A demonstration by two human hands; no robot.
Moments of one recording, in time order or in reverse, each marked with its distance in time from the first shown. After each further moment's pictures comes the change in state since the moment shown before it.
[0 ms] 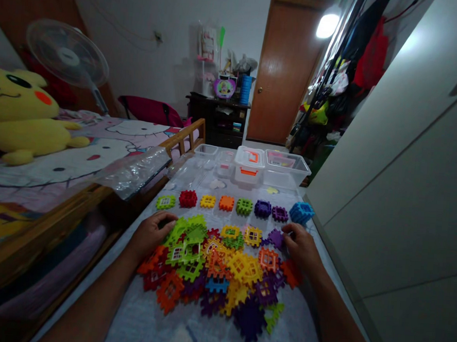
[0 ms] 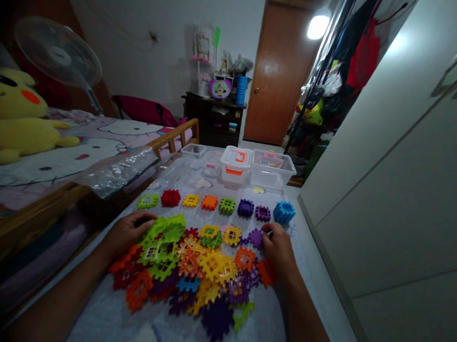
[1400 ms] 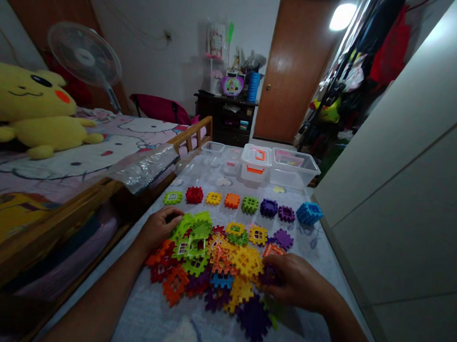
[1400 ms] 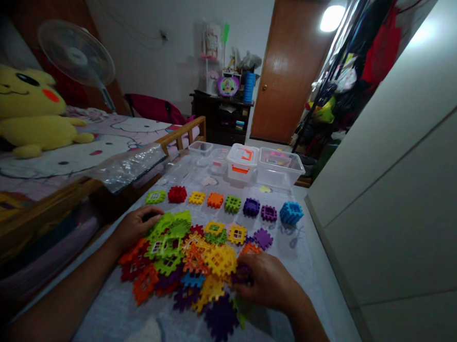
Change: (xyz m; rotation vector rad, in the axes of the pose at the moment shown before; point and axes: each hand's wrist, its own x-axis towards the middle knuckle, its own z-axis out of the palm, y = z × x) left_hand 0.000 -0.004 0.003 -0.038 0.010 -0.039; right_hand -0.046 -0.064 -0.020 -0.225 -0.655 -0.357
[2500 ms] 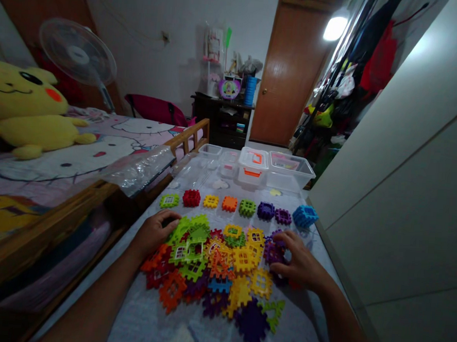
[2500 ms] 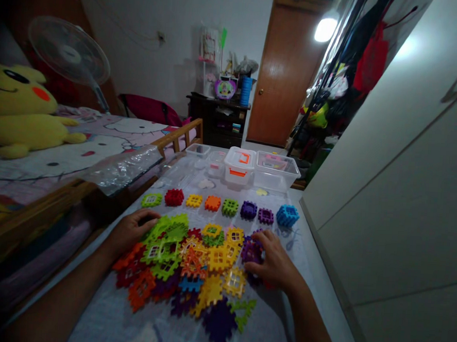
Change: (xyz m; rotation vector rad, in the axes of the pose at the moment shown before) left_hand 0.000 -0.003 0.000 0.016 -0.026 0.041; right_hand 0.013 0.048 0.004 0.118 0.314 0.106
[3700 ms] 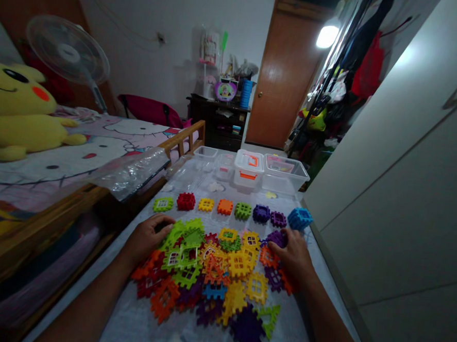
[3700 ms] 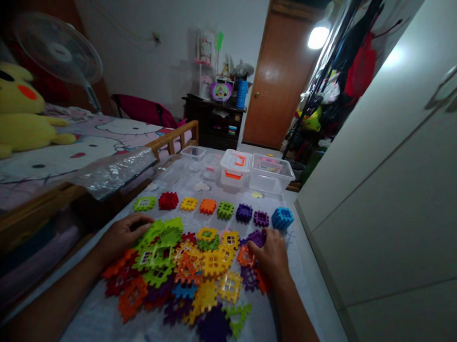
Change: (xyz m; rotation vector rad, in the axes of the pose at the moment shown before) left_hand 0.000 0.003 -0.003 0.019 -0.017 -0.028; right_hand 0.025 0.029 0.023 -0.265 0.289 0.377
